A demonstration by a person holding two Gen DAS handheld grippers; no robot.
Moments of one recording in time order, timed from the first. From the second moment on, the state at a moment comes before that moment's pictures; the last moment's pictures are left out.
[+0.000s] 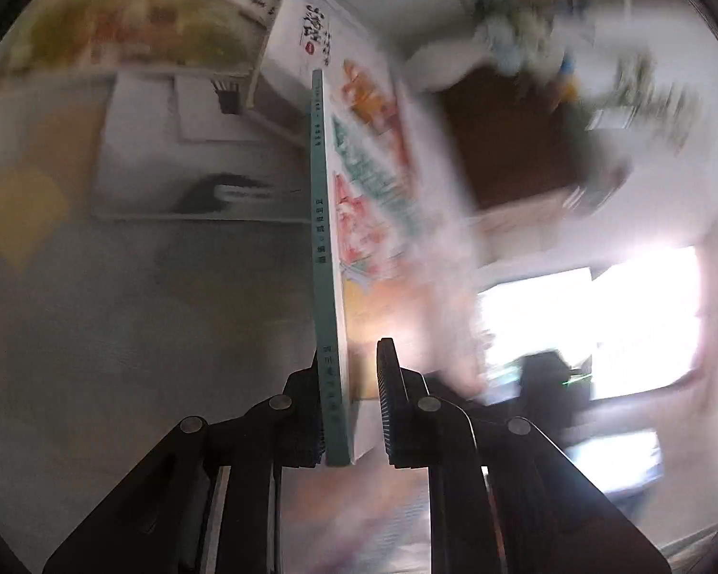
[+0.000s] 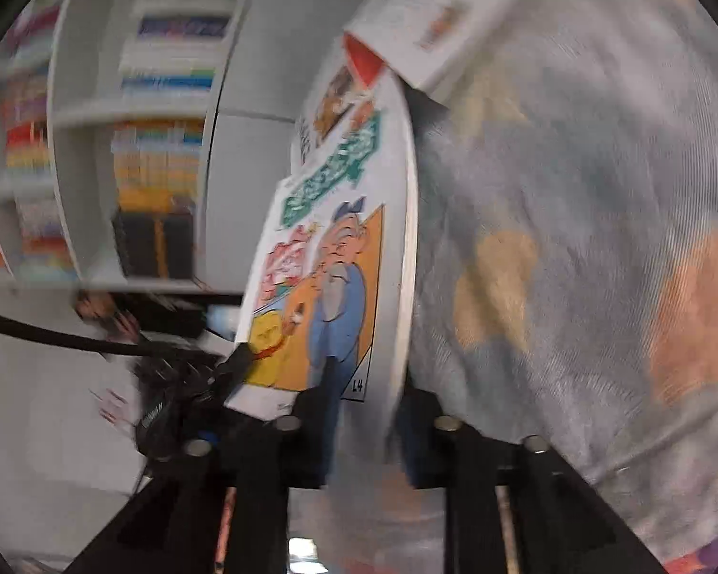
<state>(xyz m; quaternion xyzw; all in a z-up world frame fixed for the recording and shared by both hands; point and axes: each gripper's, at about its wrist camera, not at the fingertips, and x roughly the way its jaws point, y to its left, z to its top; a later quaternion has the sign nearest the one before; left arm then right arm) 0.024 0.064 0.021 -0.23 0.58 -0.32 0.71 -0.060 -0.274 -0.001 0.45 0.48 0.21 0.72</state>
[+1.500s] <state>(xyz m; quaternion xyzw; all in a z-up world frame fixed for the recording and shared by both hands) 0.018 0.341 0.024 -0.23 0.48 0.00 0.85 0.075 0.098 0.044 -0.05 0.52 0.45 0.73</state>
